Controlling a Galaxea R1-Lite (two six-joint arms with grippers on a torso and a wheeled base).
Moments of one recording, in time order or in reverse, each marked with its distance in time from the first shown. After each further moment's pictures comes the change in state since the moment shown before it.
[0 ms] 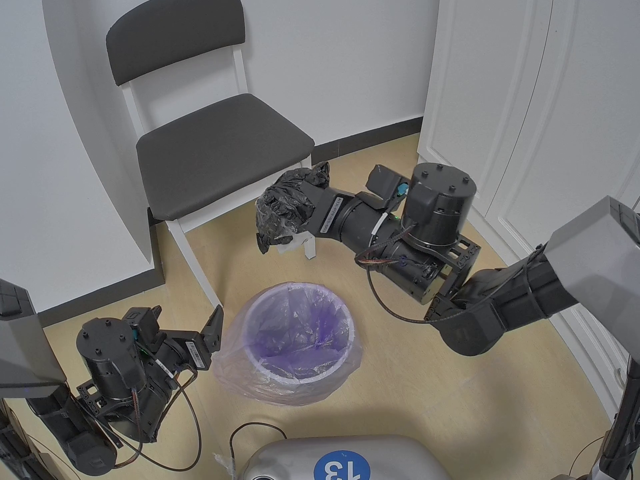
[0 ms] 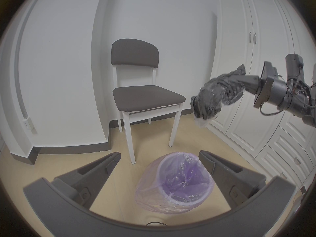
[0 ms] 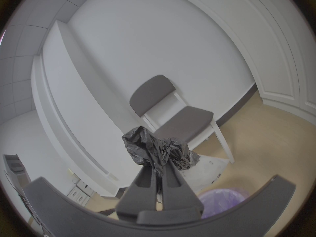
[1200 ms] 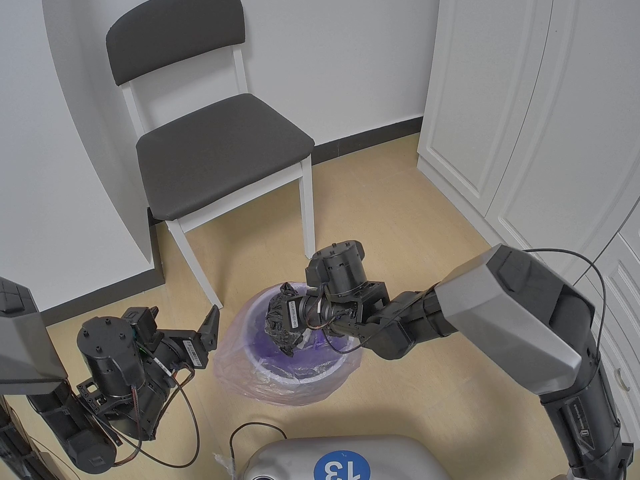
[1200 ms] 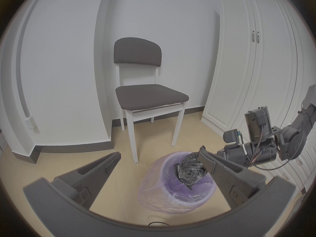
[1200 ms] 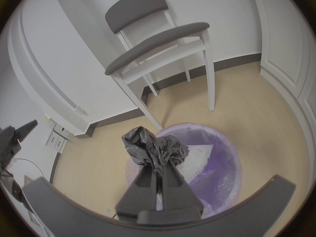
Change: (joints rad) left arm 0.024 0.010 0.002 0.000 0.000 -0.006; right arm -0.004 0.393 -0.386 0.589 0.042 -0.204
